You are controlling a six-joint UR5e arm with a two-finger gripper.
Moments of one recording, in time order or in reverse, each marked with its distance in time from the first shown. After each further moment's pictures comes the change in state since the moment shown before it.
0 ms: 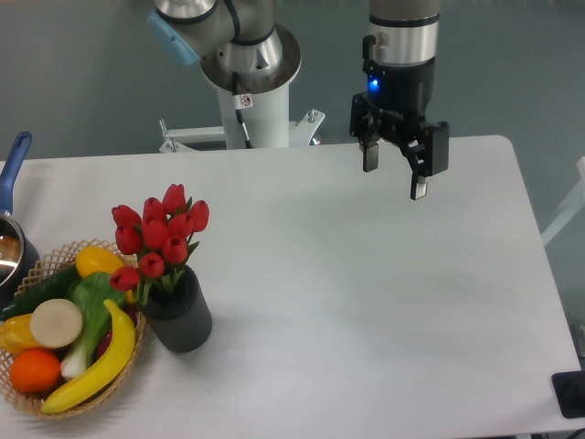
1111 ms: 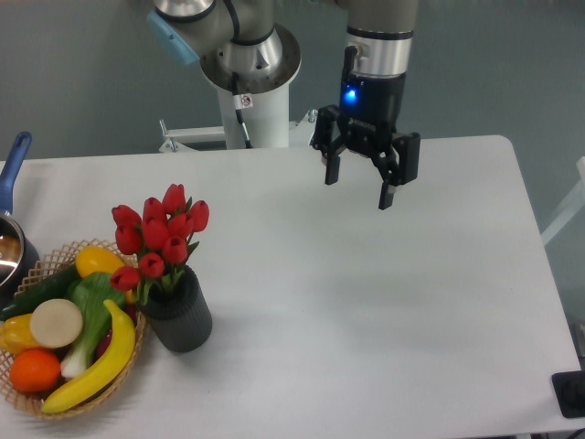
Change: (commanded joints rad) arm -0.034 0.035 -0.153 0.094 -0.189 -0.409
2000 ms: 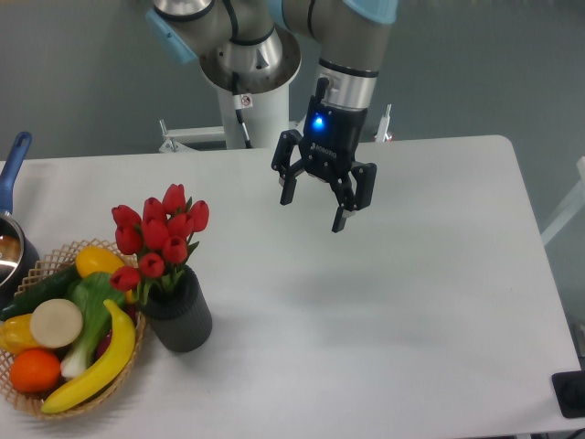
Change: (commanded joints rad) arm -0.051 -0.041 -0.109 0.109 -0.123 0.081
